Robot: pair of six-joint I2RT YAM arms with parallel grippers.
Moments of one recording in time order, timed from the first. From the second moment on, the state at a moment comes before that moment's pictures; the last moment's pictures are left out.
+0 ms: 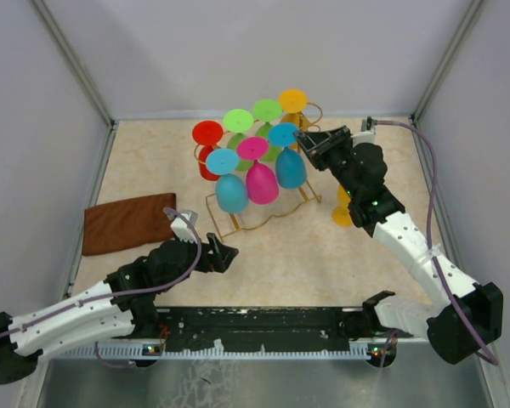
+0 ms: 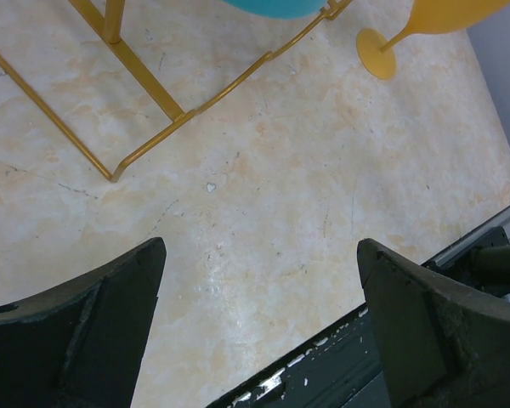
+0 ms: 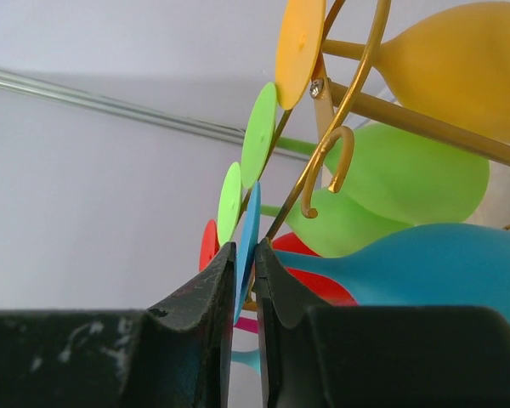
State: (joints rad) left arm -1.07 0.59 0.43 -0.23 -0.40 -0.73; right arm 0.45 1.12 0.96 0.19 0.01 1.24
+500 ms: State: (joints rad) left arm -1.07 0.57 0.43 -0.24 -0.42 -0.79; right arm 0.45 1.12 0.99 0.14 0.00 1.23
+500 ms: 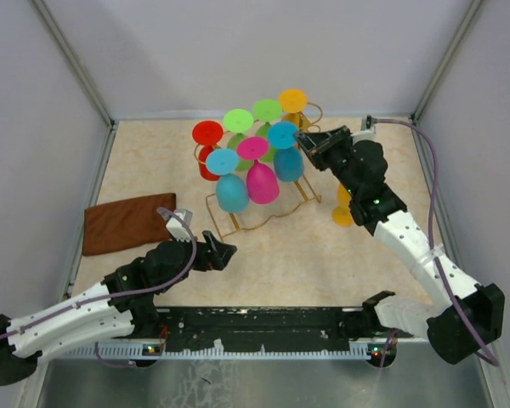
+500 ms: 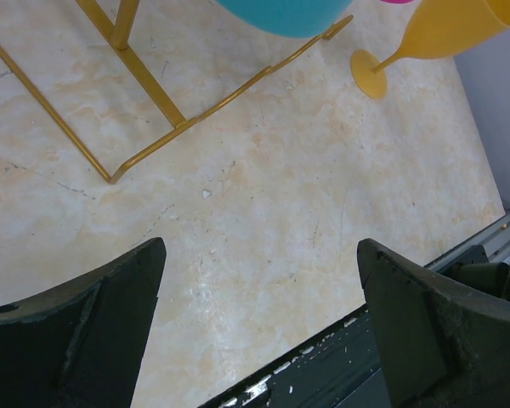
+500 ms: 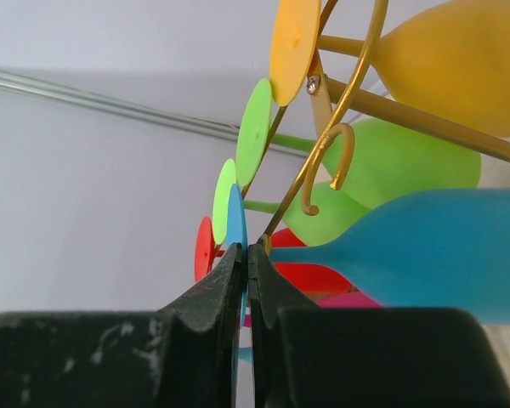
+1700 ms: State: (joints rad) left arm -1.07 0.56 0.43 -0.28 -0.43 -0.81; right arm 0.45 1.09 1.02 0.07 0.01 1.22
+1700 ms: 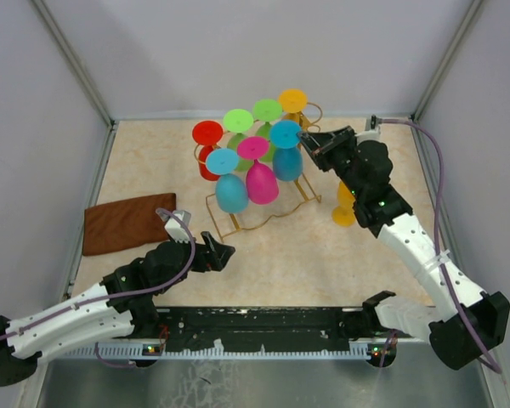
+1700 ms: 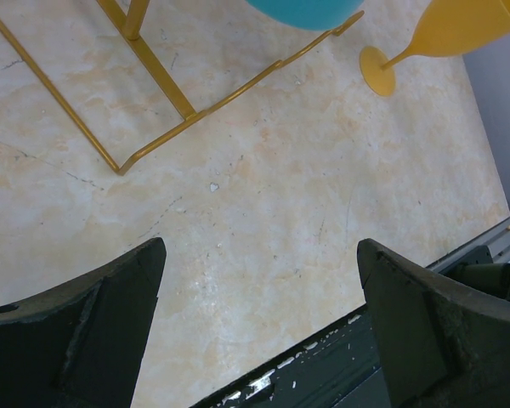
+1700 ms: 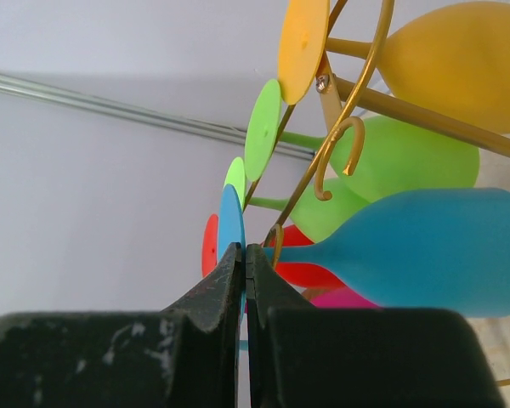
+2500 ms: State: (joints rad) left arm -1.07 0.57 0.43 -0.30 -0.43 -0.82; right arm 0.45 1.04 1.02 0.06 0.03 1.24
